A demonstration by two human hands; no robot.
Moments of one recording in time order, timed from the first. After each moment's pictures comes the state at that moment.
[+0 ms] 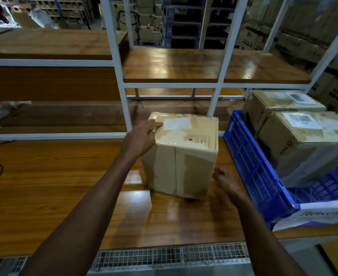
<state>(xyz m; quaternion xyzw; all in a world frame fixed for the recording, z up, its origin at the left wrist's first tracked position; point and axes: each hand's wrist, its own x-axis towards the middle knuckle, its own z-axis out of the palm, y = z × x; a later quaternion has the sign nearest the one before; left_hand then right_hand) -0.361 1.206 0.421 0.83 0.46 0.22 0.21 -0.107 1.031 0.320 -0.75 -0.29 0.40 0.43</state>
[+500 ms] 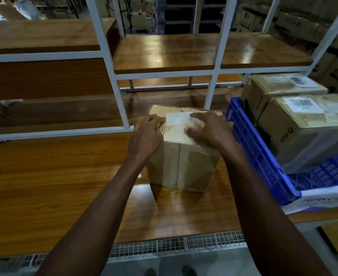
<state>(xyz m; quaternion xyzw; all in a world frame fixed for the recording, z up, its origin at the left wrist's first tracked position) -0.330 1.187 0.411 0.82 0.49 0.23 0.18 -0.142 1.095 0.458 -0.80 -0.53 0.15 0.23</state>
